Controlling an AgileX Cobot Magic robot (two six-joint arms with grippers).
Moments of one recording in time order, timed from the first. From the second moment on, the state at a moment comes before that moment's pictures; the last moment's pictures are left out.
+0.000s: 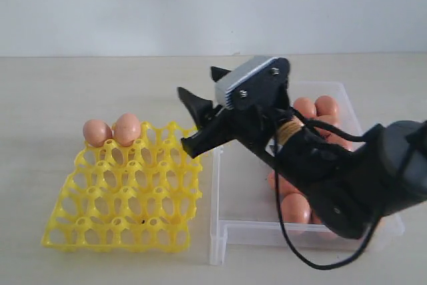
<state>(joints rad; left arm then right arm) -0.20 0.31 0.00 -0.55 -0.74 -0.06 0.68 1.90 -0.65 0.00 -1.21 -0.09</state>
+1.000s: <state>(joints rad) -0.20 0.31 0.00 -0.55 -0.74 -0.06 0.49 1.69 -1.06 0.08 0.61 -0.26</state>
